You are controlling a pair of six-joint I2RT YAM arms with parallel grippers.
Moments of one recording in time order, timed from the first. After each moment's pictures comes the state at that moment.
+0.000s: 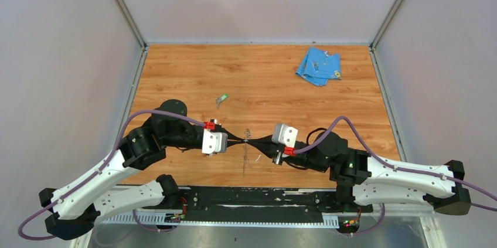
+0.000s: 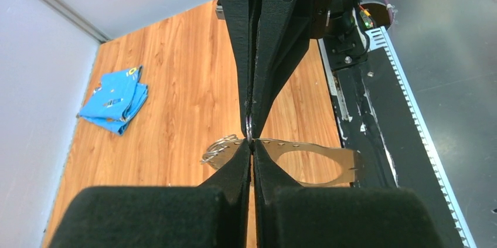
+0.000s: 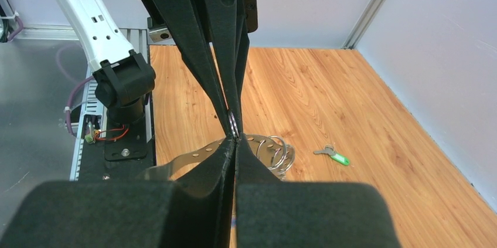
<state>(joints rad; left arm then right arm) -0.96 0.78 1.03 -0.49 0.59 0.53 1.38 0.81 0.77 0.12 0.07 -0.26</state>
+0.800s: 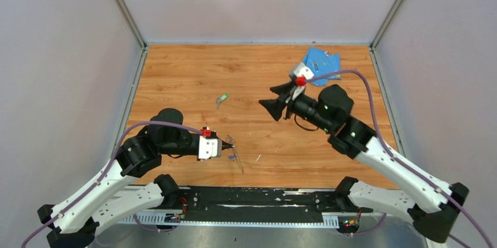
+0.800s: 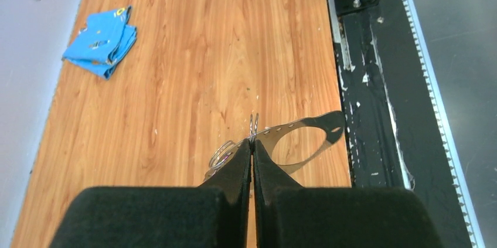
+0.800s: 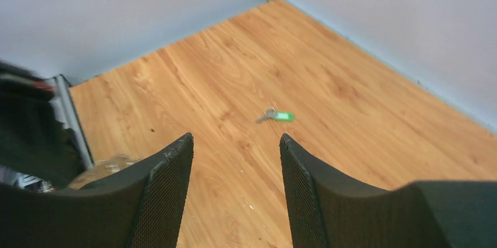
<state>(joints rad) -0.86 0.66 0.89 -0.60 0.58 0.58 0.91 0.88 0.95 -0.04 -0.06 0.00</state>
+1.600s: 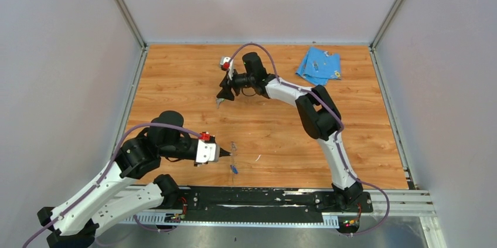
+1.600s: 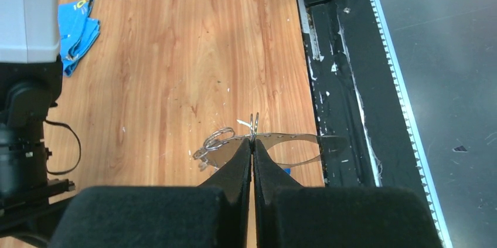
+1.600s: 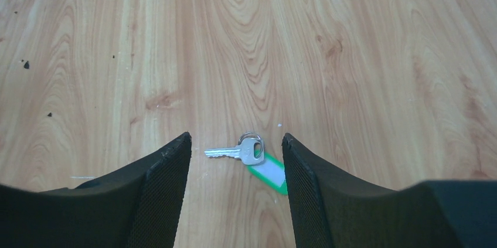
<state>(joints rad) -0.84 0.63 0.86 -0.68 0.64 0.59 0.65 2.27 1.71 0.15 -0.77 -0.28</state>
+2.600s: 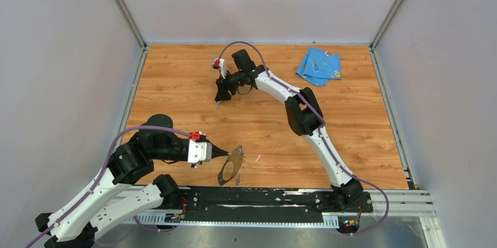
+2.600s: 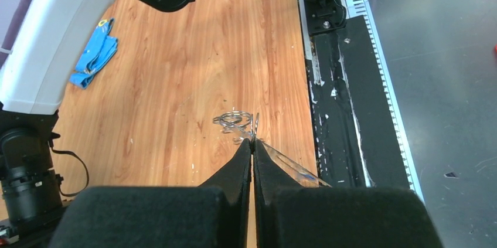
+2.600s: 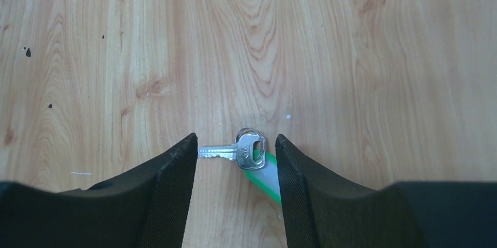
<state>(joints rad) -0.84 0.57 0.86 -0.62 0.65 0.49 0.65 2.59 2.25 -0.36 -0.83 -0.31</state>
